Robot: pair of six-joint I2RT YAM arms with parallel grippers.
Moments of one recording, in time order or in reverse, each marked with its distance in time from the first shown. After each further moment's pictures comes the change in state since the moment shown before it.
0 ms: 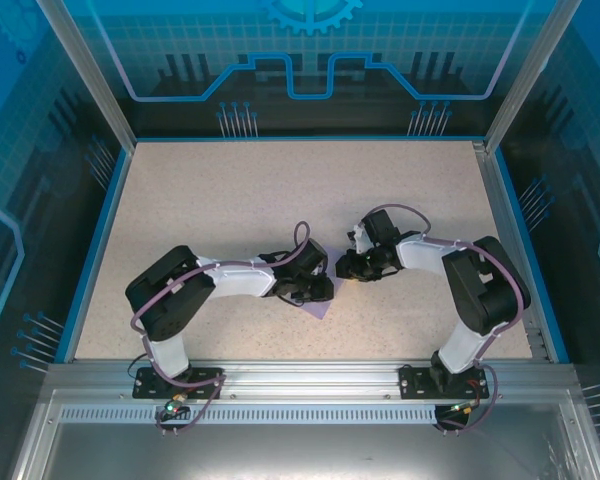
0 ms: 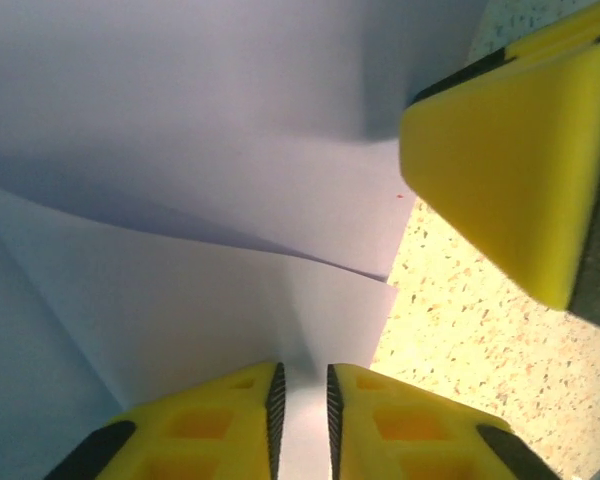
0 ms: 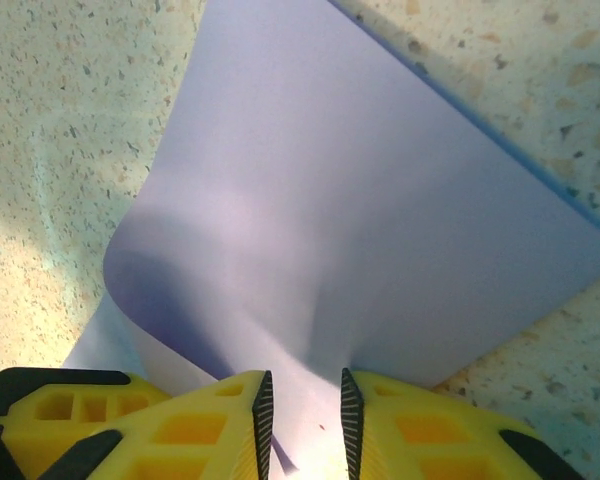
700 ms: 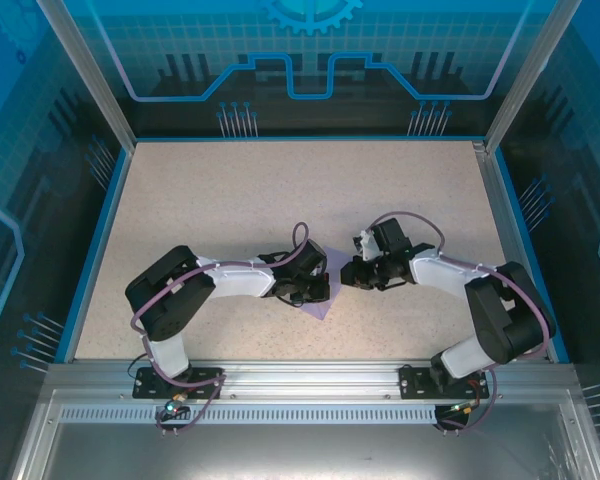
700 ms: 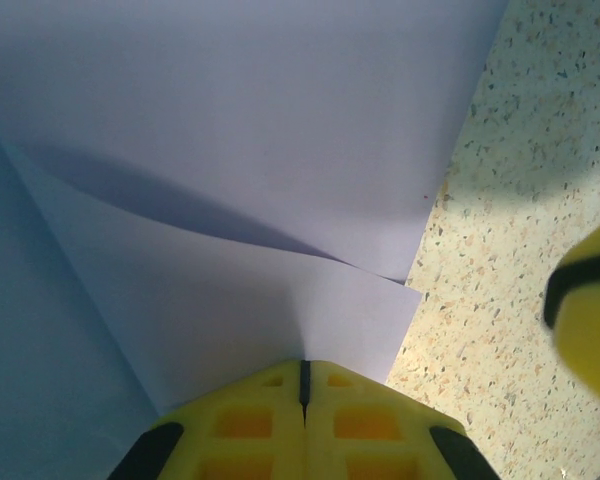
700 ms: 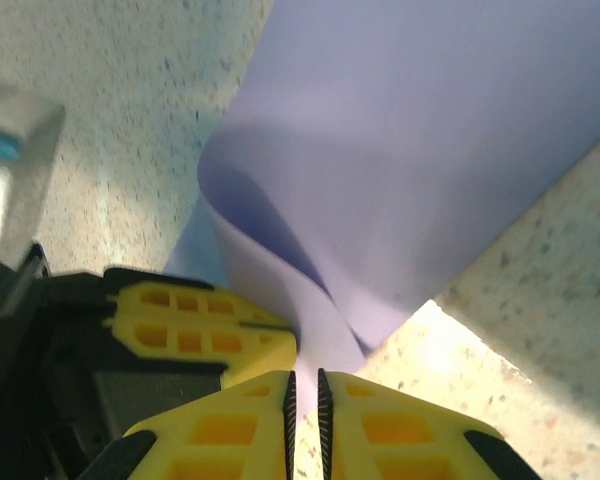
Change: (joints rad) left arm 0.002 0.000 -0.006 0.000 -0.007 -0.010; right arm 0.019 -0.201 -0.148 0.029 -0.068 0.089
